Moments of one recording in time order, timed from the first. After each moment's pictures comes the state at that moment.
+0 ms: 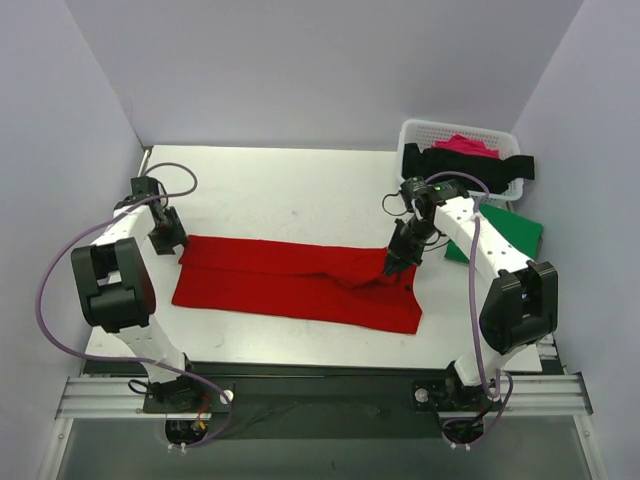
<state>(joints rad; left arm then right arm) 0.21 1.80 1.26 -0.61 -0.01 -0.26 0.32 1.63 1.35 -1.19 -0.26 0.72</state>
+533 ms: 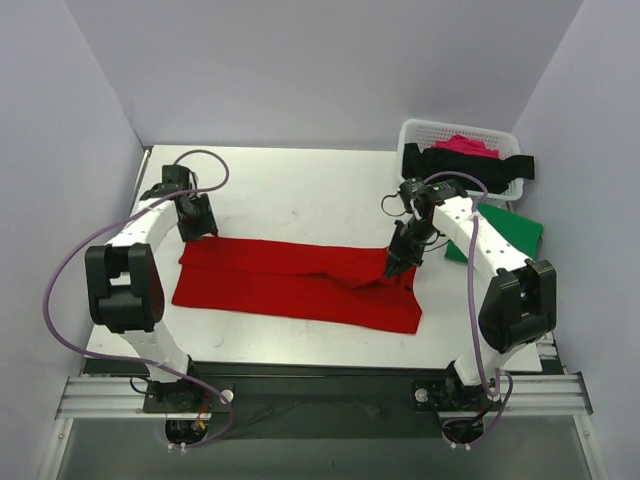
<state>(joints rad) 0.05 1.75 1.29 -0.63 0.03 -0.30 0.33 1.63 1.35 -1.20 -0.25 0.71</state>
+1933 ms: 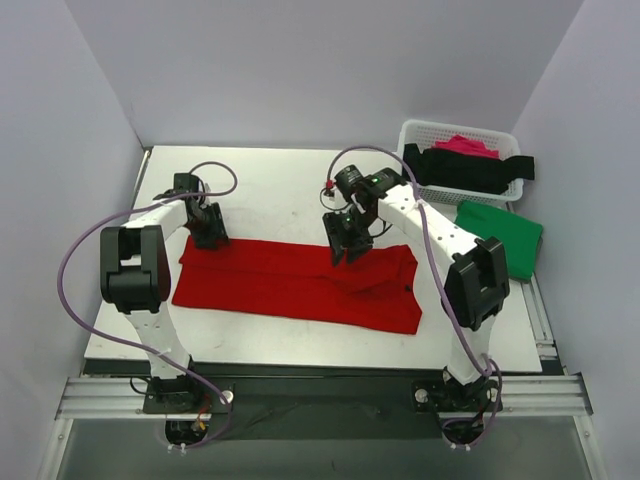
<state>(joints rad) 0.02 1.93 1.31 -0.56 0.17 -0.32 0.60 1.88 1.71 -1.15 -0.20 0.29</state>
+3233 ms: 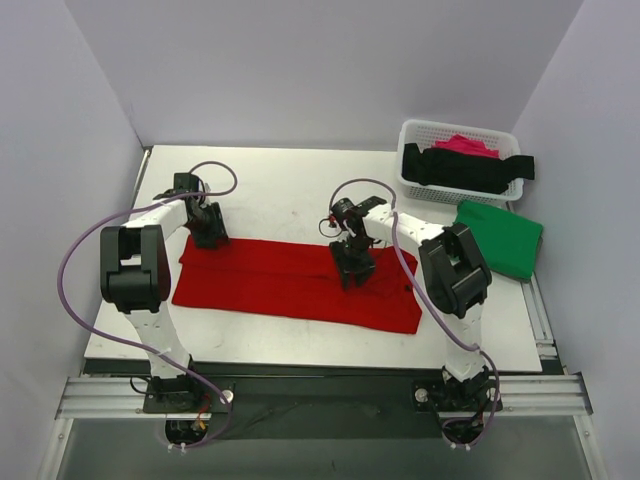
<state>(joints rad) 0.02 1.93 1.31 -0.56 0.17 -0.32 0.60 2.03 1.45 -0.94 -0.15 0.26</state>
